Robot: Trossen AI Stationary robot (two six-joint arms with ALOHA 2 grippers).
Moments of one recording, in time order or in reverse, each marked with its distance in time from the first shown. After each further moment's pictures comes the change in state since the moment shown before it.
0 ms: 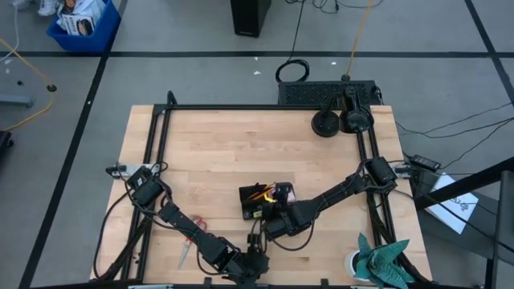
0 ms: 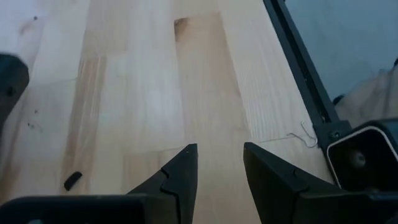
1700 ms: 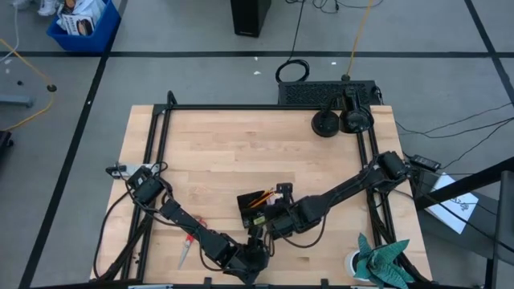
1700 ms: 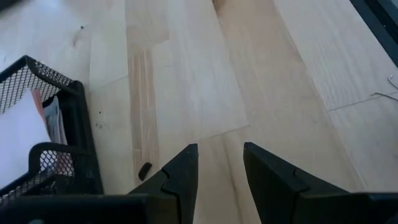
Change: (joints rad) left arm 0.030 -0.007 0.000 -0.117 -0.090 0.176; right arm 0.018 -0.126 -0.001 0.003 -0.180 -0.026
